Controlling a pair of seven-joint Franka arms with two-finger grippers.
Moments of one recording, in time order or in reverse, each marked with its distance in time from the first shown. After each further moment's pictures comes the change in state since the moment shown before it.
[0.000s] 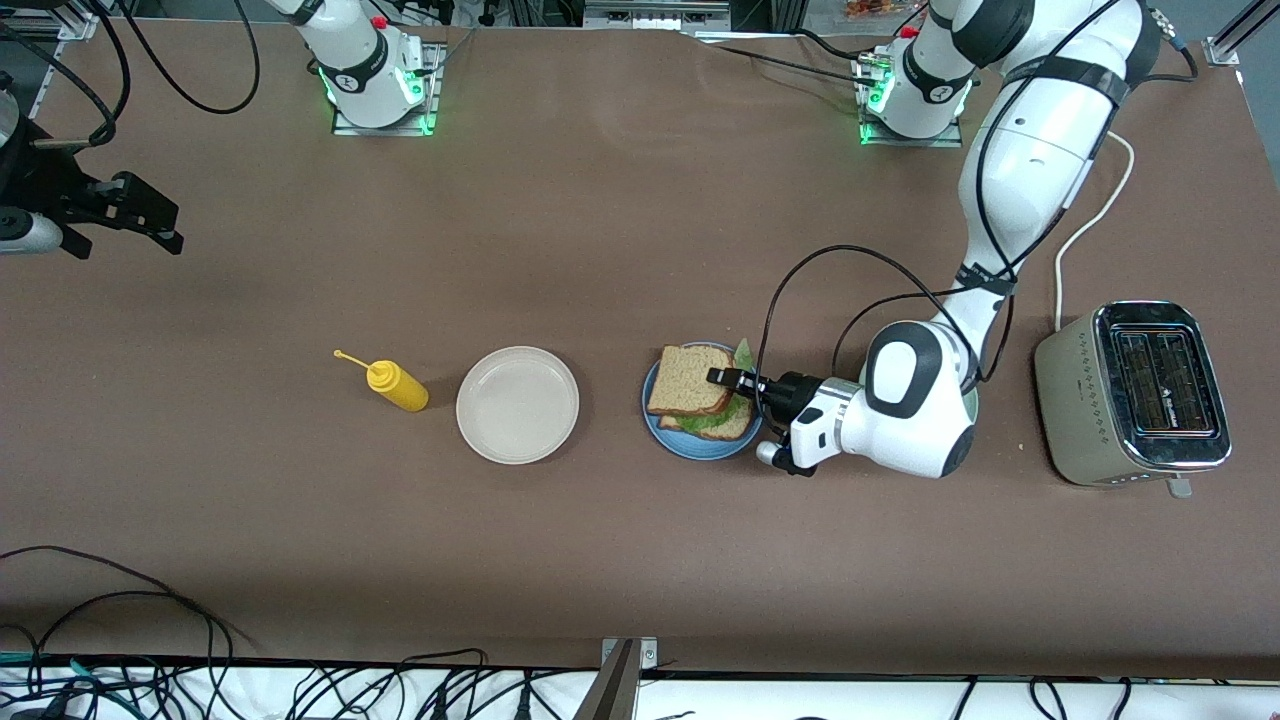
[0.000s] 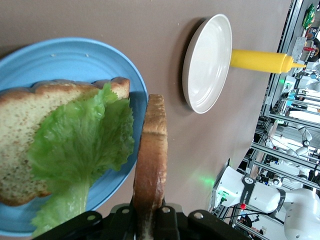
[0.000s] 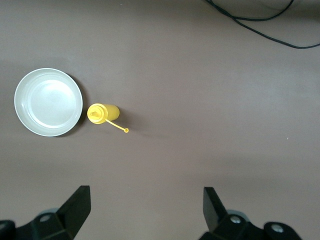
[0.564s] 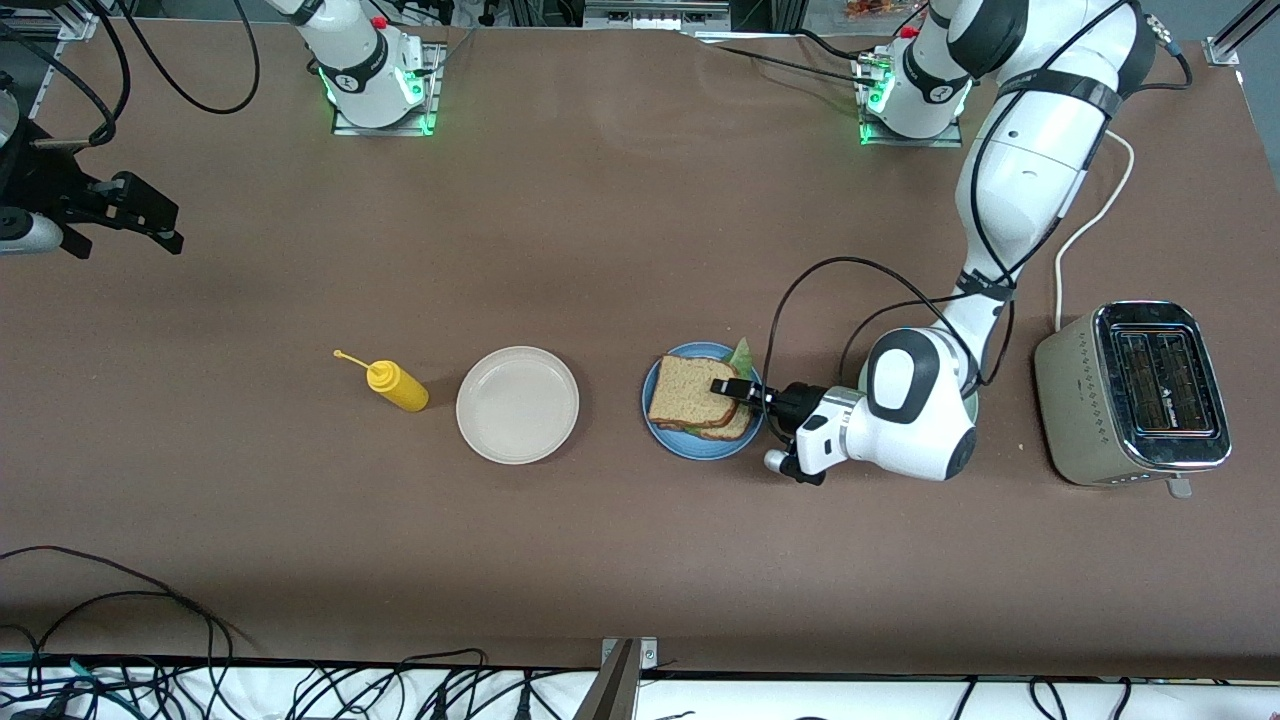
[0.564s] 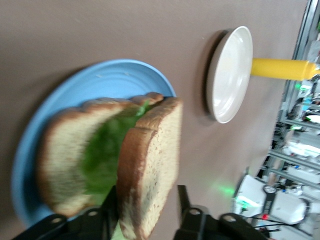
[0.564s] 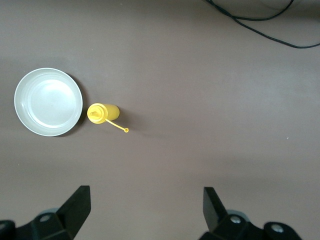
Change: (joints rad) left arm -0.007 0.021 0.039 0.004 0.025 0.047 0.055; right arm 0.000 0.000 0.000 0.000 0.000 -0.001 0.000
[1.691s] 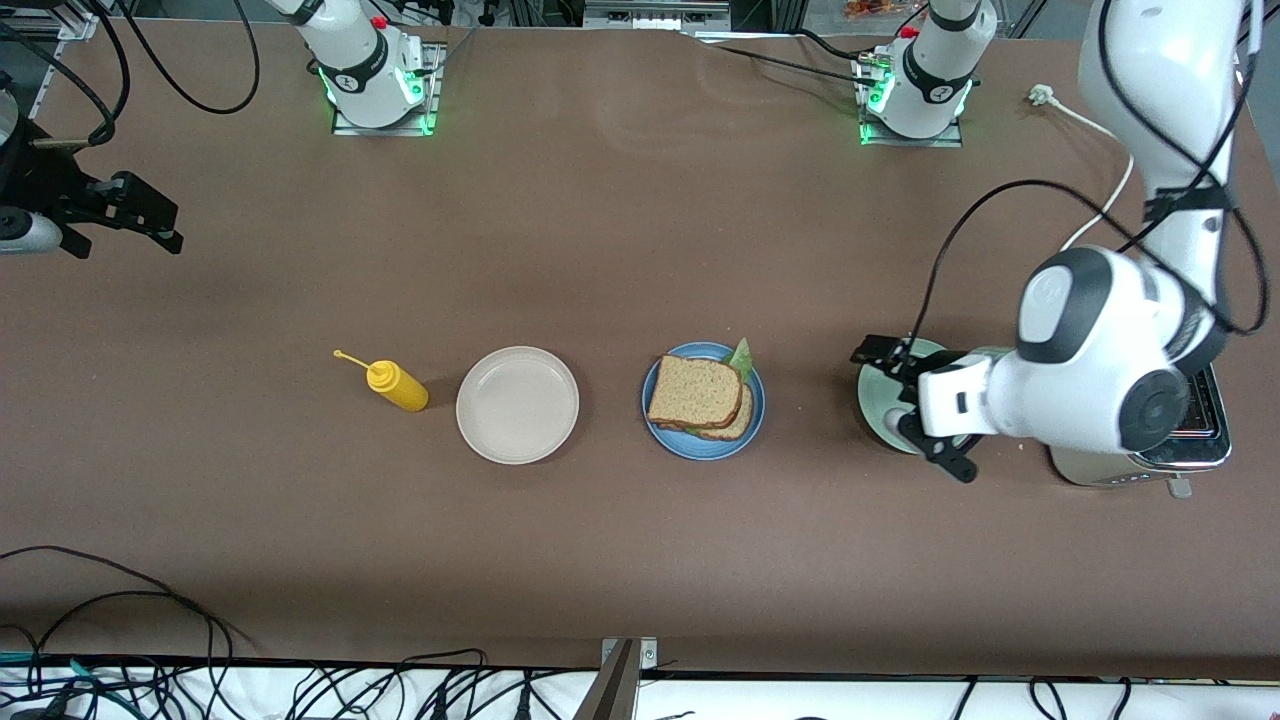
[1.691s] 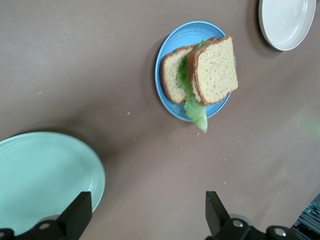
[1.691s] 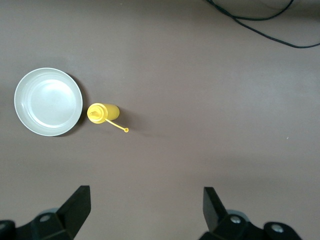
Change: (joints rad) left arm 0.105 -0.306 0.025 0.049 0.510 -0.312 0.039; right arm 0.000 0.000 0.000 0.001 0.000 -0.002 0.000
